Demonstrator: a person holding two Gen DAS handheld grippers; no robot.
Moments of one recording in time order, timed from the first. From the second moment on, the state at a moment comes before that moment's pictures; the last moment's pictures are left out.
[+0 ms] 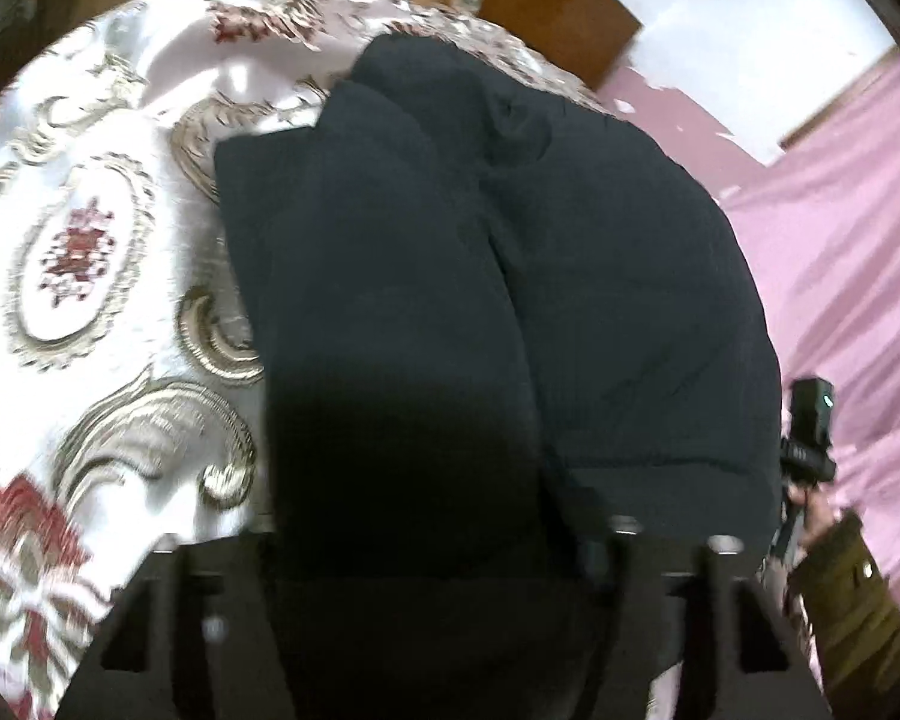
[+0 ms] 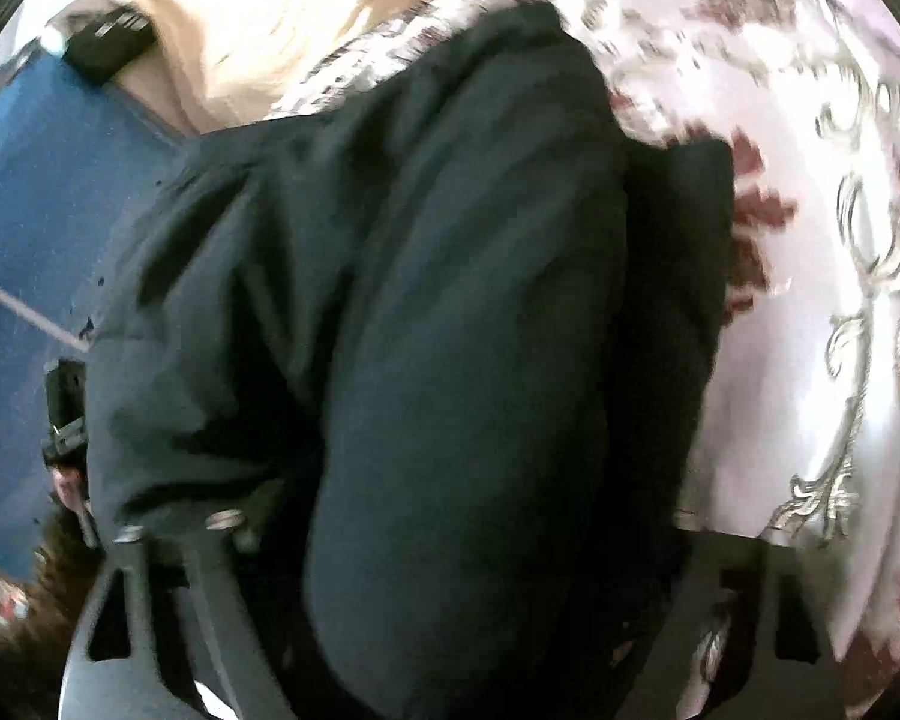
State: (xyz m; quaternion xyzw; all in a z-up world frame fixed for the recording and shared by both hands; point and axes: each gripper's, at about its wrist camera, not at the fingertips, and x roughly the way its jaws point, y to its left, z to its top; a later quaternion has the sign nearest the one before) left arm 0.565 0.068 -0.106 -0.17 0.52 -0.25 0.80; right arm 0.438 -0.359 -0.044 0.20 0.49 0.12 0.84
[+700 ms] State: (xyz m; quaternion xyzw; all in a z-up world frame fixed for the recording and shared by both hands) left arm 0.413 0.057 0.035 -0.06 0.48 -0.16 0.86; right arm 0.286 -0.325 0.070 0.19 0.43 0.15 0.87
